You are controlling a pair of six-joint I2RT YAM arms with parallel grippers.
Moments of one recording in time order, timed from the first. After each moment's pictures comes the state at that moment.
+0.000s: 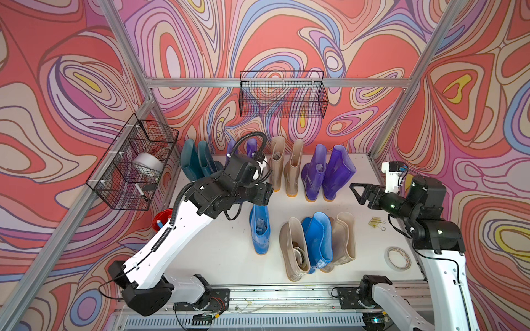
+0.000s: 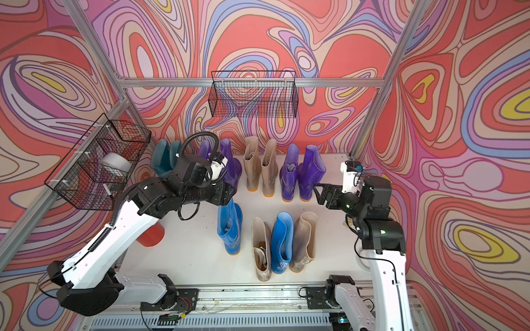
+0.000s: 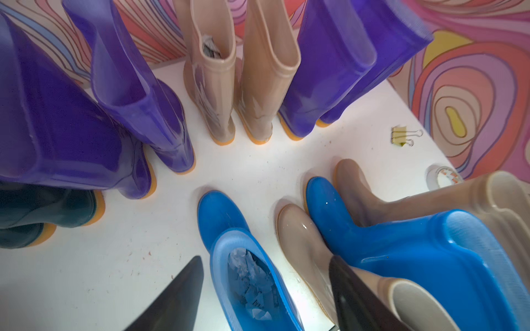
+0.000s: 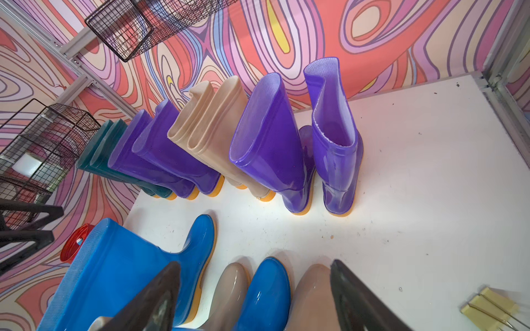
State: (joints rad) left arm -0.73 1.33 1.69 -1.06 -0.07 -0.30; right arm -0.09 0.86 1.23 -0.86 -0.47 0.21
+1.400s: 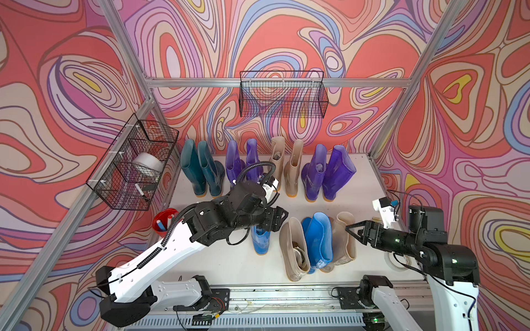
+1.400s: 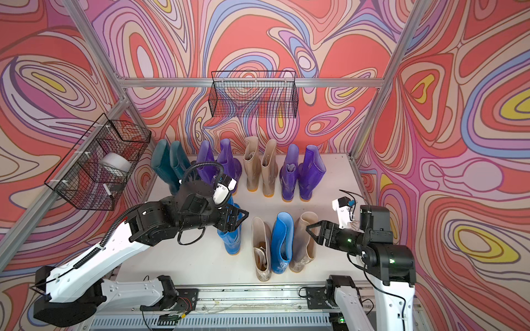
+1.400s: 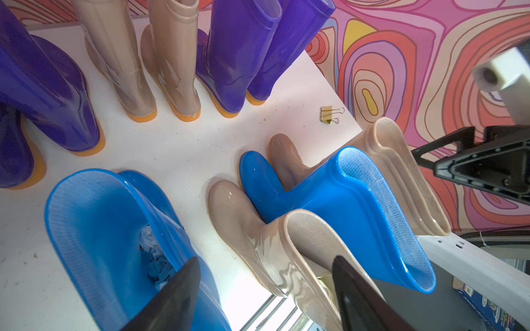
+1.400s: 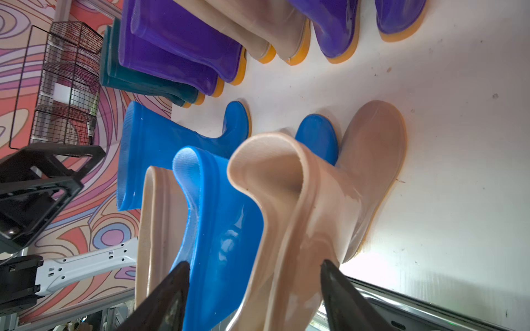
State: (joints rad) left arm -0.97 1.18 1.45 -0.92 -0.04 -0.51; right arm -0.09 0.70 1.18 -1.40 -0.66 0.26
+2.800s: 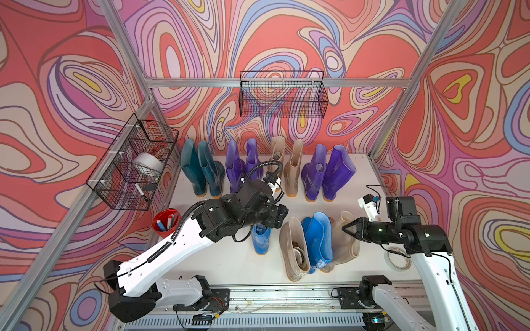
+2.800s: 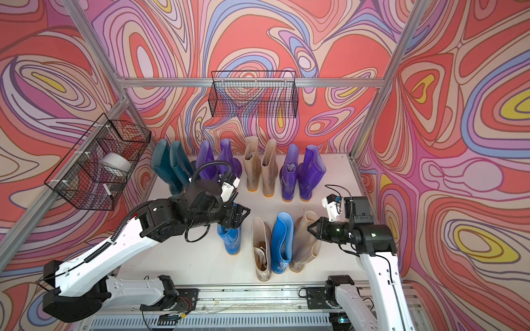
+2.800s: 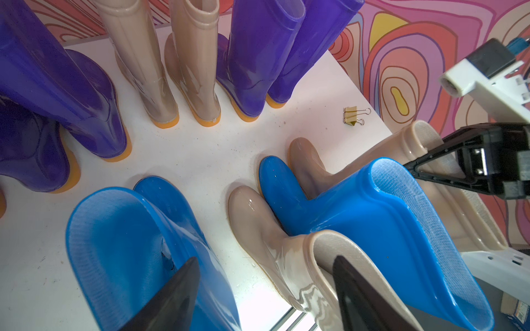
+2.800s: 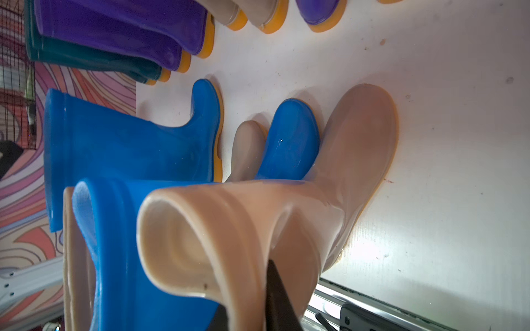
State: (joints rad) left arm -0.97 1.24 1.46 -0.91 -0.12 -0.47; right arm 0.00 0.81 1.06 -1.26 -0.57 0.27
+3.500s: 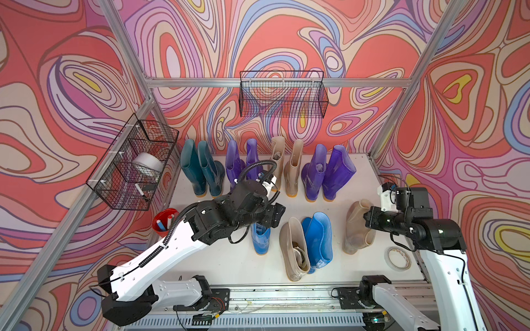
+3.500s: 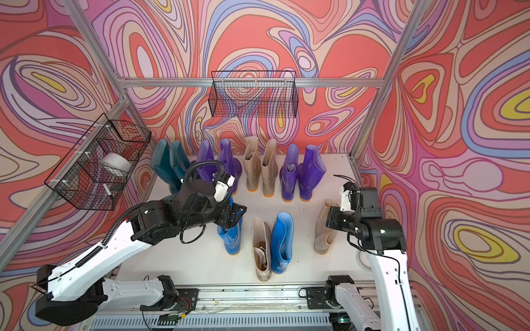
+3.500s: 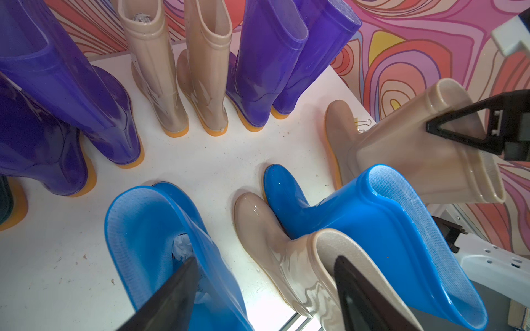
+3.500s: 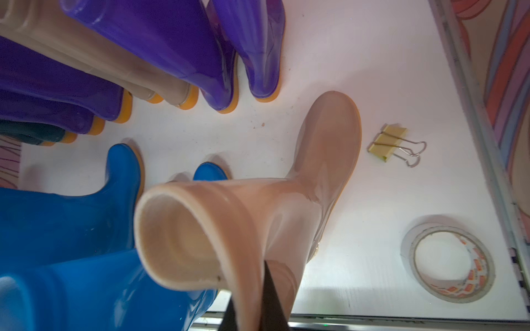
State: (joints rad) left arm -0.97 1.19 1.46 -0.91 -0.16 -0.47; right arm 0.00 0.89 1.25 -1.28 -0.12 0.22
